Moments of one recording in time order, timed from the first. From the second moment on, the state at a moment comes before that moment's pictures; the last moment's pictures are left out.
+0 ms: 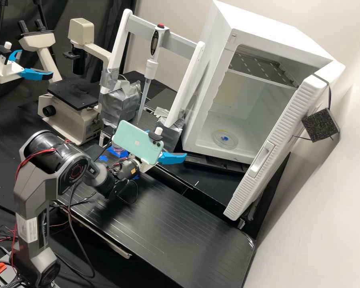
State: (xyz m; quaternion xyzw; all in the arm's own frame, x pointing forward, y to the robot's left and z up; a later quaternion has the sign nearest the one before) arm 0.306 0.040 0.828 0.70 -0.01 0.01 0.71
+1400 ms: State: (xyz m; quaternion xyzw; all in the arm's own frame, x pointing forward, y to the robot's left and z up) arm 0.210 -0.044 0.976 0.69 -0.22 0.18 0.66
